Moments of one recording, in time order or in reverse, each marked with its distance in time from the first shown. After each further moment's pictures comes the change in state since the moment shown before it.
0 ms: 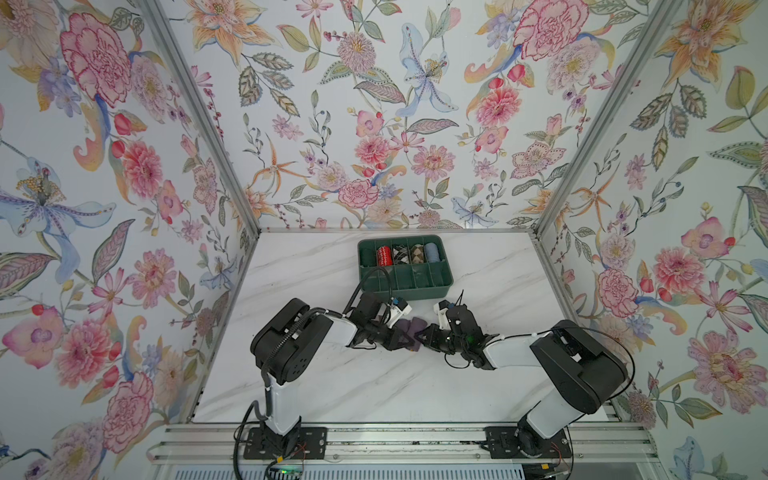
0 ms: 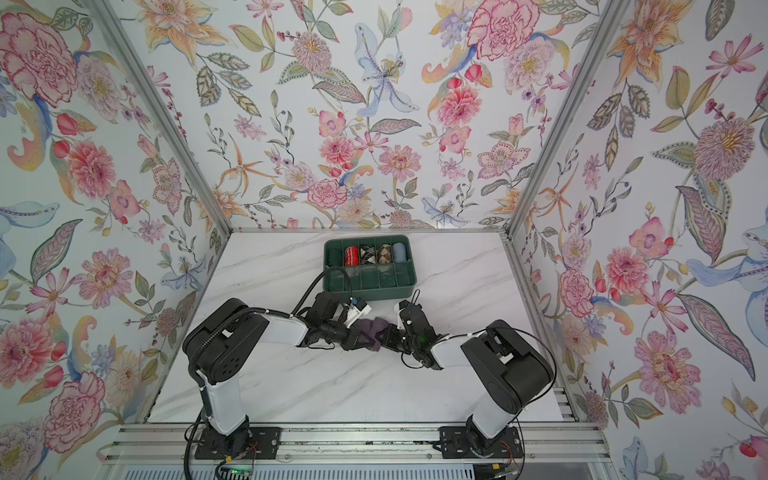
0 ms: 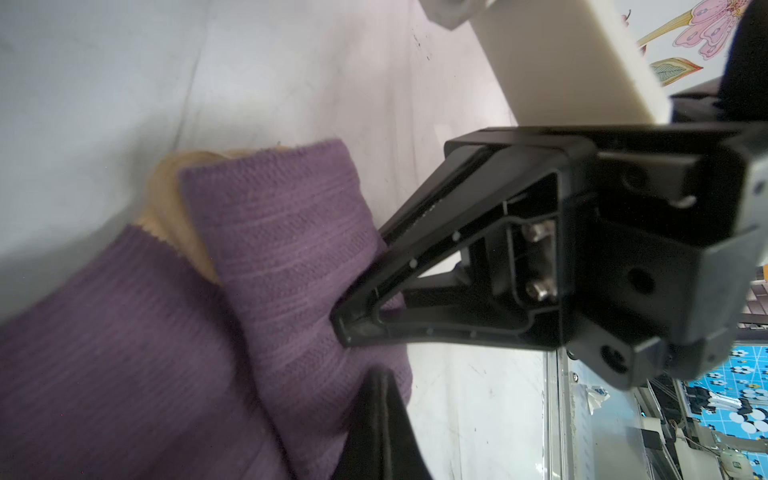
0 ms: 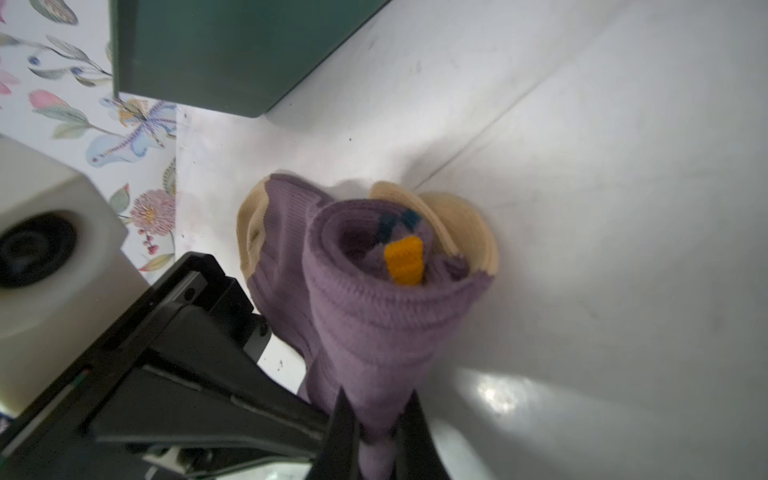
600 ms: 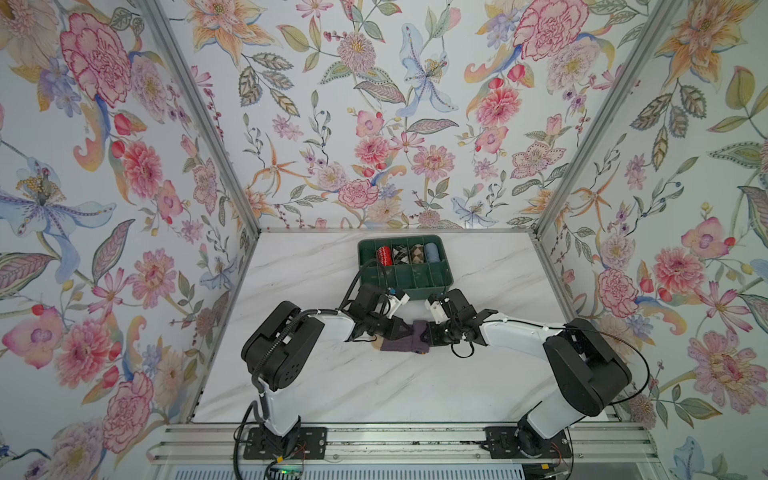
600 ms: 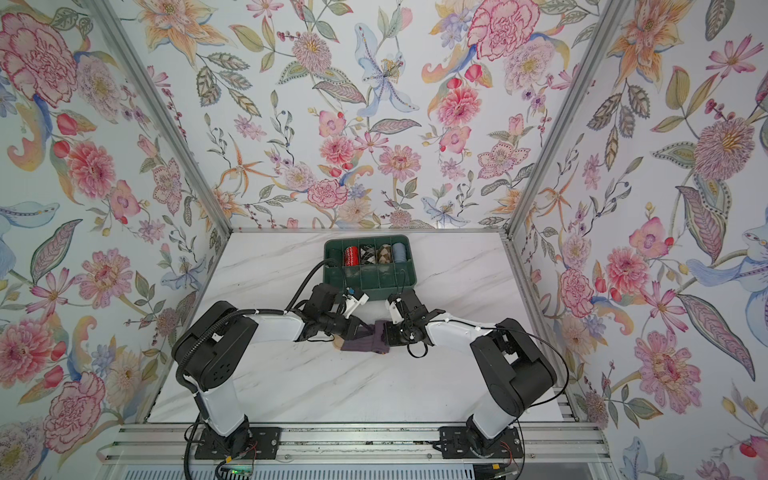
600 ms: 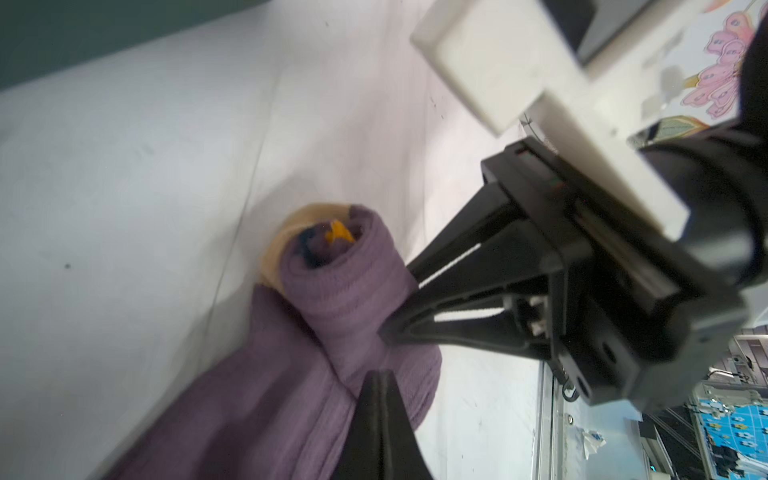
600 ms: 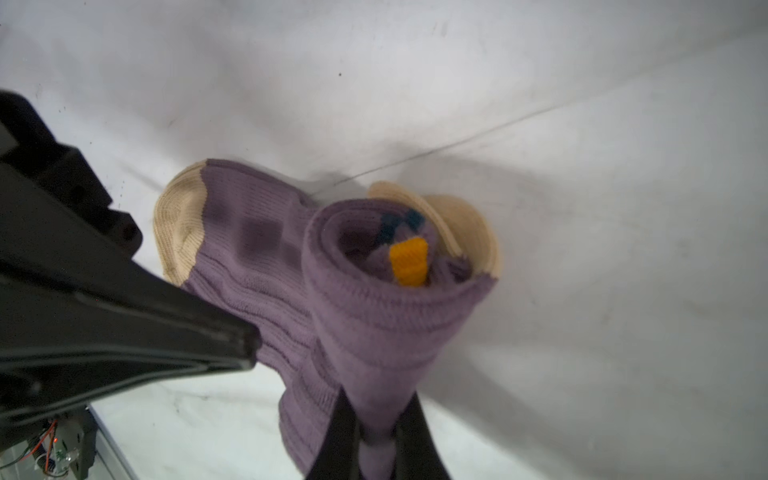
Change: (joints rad) left arm 0.016 -0.064 0.063 -0.051 -0.072 -0.079; right arm -0.024 -0.007 0.245 -0.569 0.000 -0.431
